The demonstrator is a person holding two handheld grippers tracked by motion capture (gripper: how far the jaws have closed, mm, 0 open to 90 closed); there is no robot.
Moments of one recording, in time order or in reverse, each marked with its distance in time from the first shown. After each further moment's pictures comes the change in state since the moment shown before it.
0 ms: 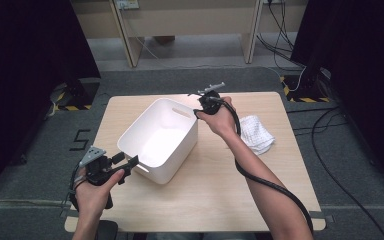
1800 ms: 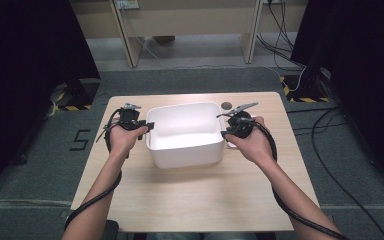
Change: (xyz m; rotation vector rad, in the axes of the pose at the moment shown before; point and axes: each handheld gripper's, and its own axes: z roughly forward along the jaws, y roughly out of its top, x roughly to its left) left arm 0.020 0.080 0.139 0.256 0.055 0.153; right arm -0.008 -0.069 -0.099 0.107 0.004 0.023
